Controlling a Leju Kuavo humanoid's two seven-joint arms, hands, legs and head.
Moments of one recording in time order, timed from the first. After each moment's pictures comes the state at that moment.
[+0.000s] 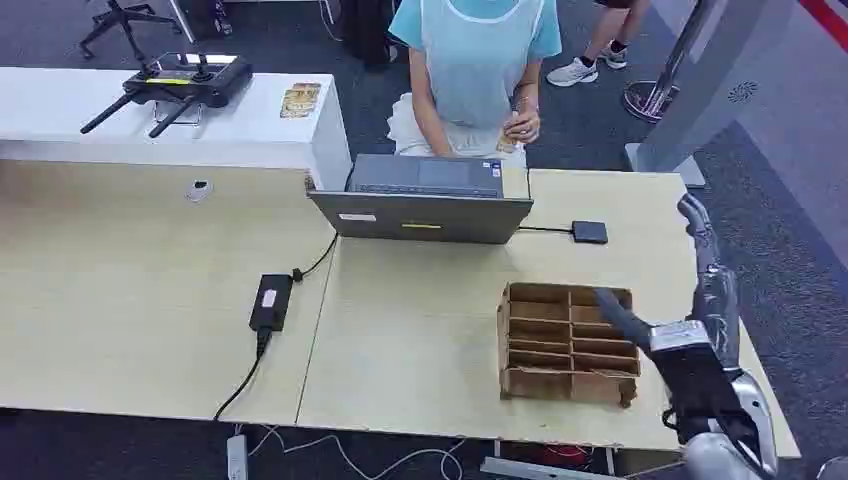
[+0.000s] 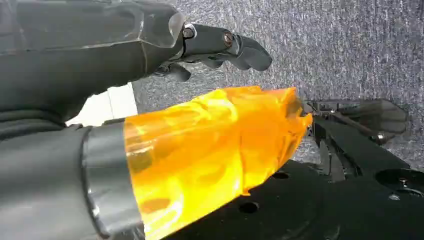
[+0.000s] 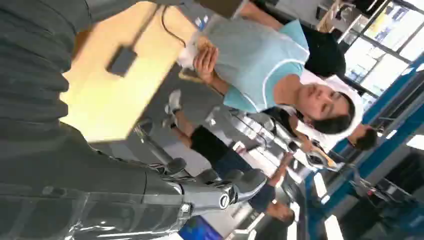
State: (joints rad) left arm -0.05 -0.04 -1.26 -0.15 1.30 0.15 -0.08; right arm -0.04 -0.32 0.13 -1.87 0.54 -0.30 -0.25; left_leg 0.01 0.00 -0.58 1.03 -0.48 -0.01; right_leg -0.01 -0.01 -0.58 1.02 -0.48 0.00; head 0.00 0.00
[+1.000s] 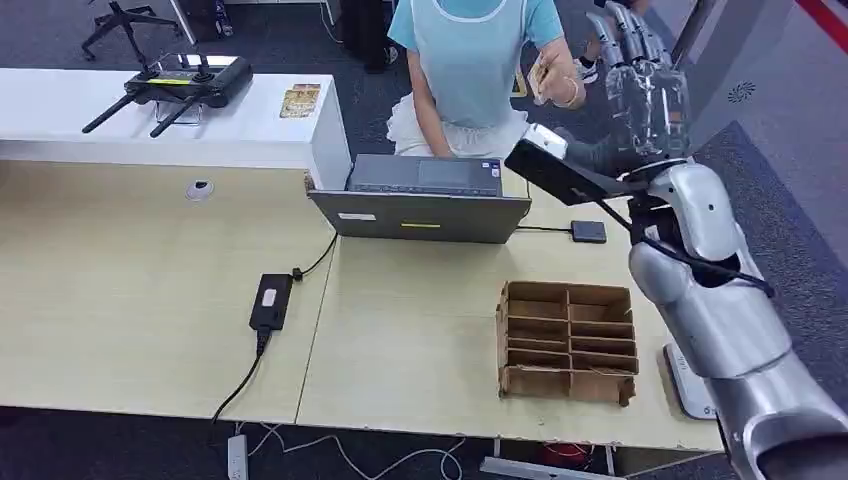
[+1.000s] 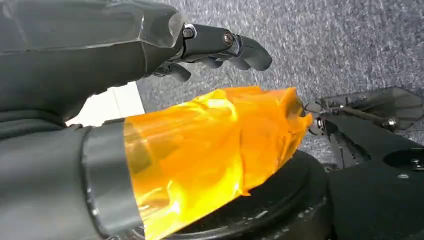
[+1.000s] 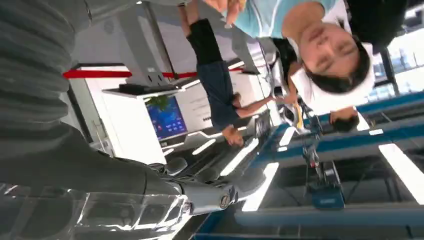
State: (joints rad) left arm -0.10 -0.03 -1.35 -0.15 1.23 0.10 0.02; right arm -0.83 -0.34 0.51 -1.41 0.97 -0.11 0.08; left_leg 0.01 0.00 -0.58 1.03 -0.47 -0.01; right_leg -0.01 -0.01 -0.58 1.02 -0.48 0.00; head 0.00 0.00
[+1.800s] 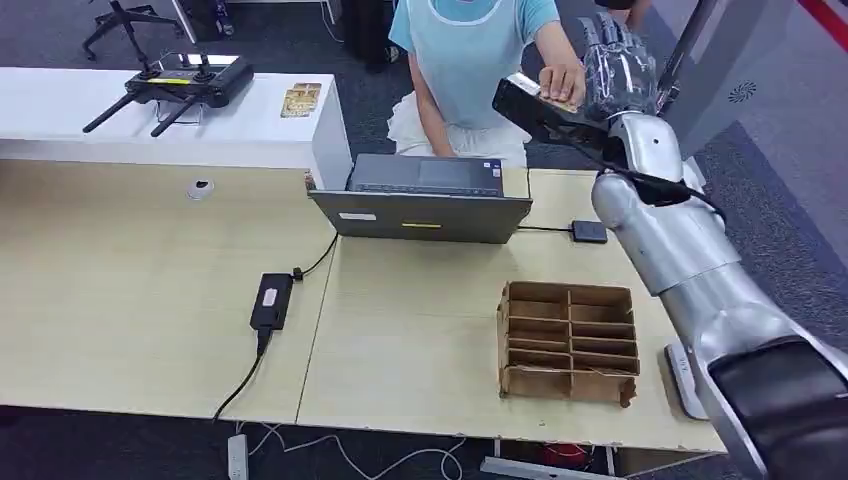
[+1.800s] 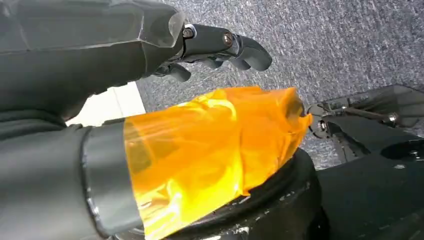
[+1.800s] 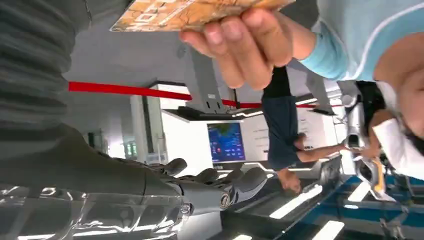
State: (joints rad) left arm -0.12 -0.03 -1.41 -0.15 1.20 0.10 0.06; right arm -1.08 -0.20 0.57 -0.82 1.00 -0.15 0.16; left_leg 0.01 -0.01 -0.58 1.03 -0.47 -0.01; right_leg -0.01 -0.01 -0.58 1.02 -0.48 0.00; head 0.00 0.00
